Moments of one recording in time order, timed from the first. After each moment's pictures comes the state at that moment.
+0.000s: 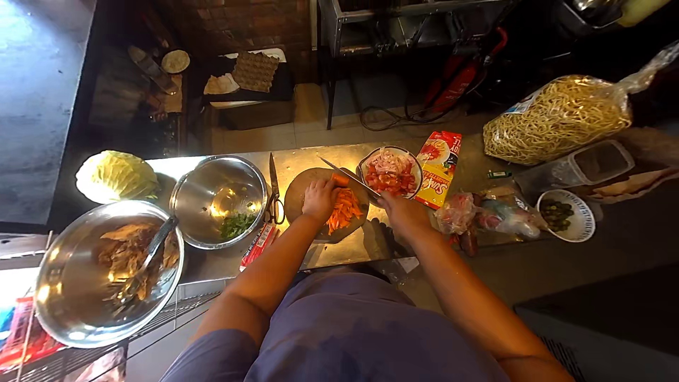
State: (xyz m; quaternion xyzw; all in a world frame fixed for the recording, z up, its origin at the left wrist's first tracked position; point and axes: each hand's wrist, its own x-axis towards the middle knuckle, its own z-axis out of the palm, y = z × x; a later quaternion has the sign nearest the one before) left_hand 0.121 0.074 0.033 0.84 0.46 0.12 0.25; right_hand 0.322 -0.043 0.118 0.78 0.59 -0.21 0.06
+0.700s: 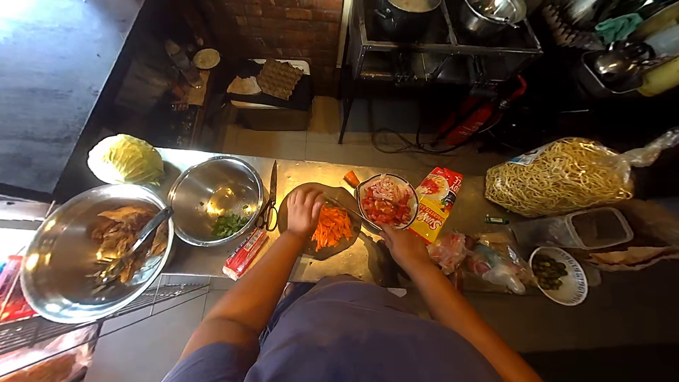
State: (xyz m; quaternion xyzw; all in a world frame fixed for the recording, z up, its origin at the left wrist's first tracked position) left_hand 0.106 0.073 0.034 0.81 0.48 0.30 0.18; right_hand 0.378 -0.046 0.091 0.73 0.63 -0.23 0.13
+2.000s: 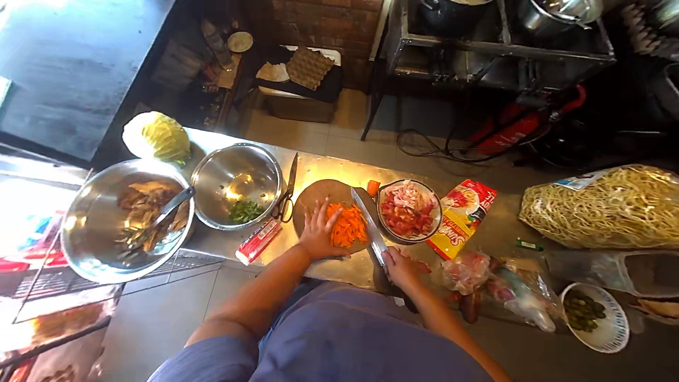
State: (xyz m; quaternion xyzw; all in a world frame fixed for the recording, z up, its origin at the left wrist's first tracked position) left_hand 0.092 0.019 0.001 0.82 0.51 0.04 0.26; right_hand 0.356 -0.069 0.031 0.72 0.47 -0.51 -0.04
